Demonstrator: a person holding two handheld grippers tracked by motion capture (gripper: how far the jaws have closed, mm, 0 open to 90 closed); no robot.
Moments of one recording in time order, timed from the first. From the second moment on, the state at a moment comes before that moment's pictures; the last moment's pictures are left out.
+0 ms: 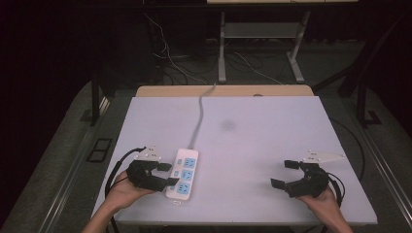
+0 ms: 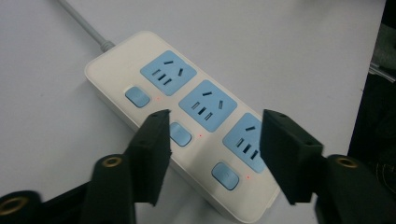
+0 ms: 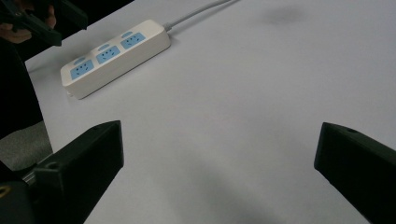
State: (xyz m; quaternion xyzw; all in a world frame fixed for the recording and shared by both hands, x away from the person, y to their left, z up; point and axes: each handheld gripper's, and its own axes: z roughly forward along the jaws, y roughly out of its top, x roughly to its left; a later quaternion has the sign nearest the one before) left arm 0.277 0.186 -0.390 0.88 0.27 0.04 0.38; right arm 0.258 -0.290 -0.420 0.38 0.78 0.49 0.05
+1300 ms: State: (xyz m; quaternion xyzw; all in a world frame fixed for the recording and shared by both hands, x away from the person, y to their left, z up) left arm 0.277 0.180 -0.405 0.92 0.24 0.01 0.31; right arm 0.257 -0.290 -0.421 0.38 0.78 0.49 0.05
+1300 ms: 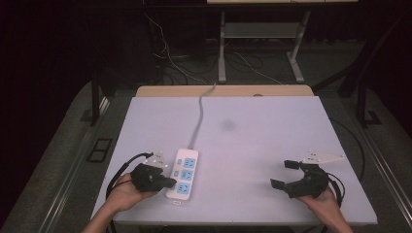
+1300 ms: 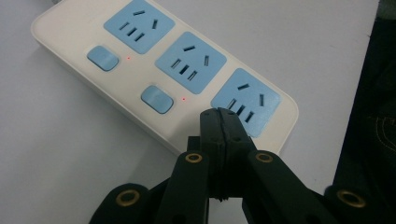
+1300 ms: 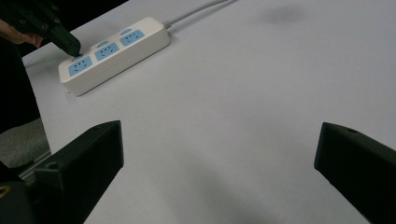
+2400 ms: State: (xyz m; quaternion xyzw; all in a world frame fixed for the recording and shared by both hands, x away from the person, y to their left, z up) left arm 0.279 0.186 -0.411 0.90 0.27 -0.03 0.34; right arm 0.257 -0.290 -0.420 0.38 0.78 0.49 0.06
